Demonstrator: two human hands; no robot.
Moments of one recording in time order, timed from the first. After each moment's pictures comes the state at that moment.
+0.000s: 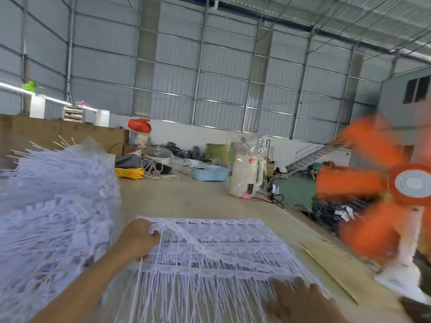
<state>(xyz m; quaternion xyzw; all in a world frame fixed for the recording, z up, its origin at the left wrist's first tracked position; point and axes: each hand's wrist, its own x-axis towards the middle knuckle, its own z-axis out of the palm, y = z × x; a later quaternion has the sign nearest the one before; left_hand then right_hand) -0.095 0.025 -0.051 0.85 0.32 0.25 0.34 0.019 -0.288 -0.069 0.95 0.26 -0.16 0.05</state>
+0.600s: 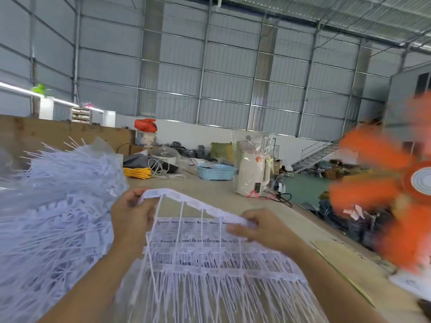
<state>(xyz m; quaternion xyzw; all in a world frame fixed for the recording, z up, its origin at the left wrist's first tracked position) -0.109 0.016 -0.026 0.52 0.15 0.59 0.60 0.033 -0.196 -0.001 0.79 0.49 -0.02 -0.38</state>
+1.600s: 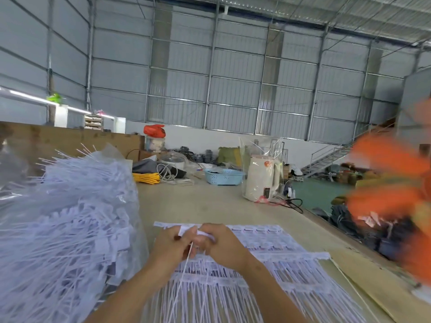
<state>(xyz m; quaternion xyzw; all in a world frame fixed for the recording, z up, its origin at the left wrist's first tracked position) -0.086 -0.007 -0.066 0.70 0.13 0.36 0.60 0.012 -0.104 -0.044 0.71 0.58 0.00 -0.41</state>
